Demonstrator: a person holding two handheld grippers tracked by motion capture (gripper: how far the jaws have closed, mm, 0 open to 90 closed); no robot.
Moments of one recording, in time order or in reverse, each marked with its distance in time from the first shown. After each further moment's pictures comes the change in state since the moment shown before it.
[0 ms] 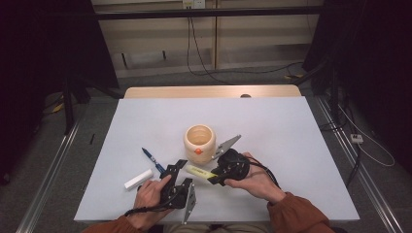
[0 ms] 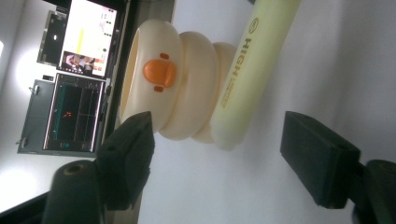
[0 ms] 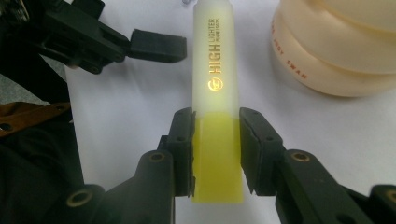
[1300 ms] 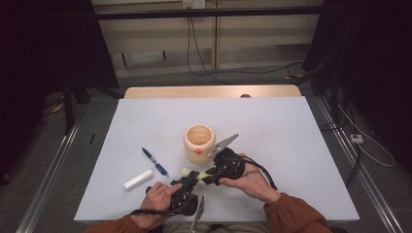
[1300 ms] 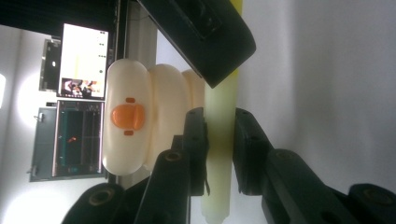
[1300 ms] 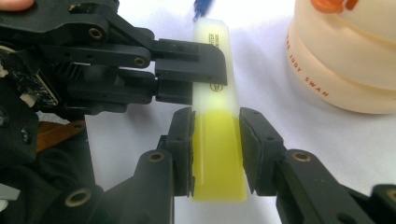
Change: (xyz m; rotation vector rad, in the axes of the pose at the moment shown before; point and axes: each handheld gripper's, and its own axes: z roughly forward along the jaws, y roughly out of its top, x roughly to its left) left arm -0.016 0.016 0.006 -0.030 -0.028 0.114; right arm 0.000 0.005 0.009 -0.052 0.048 0.065
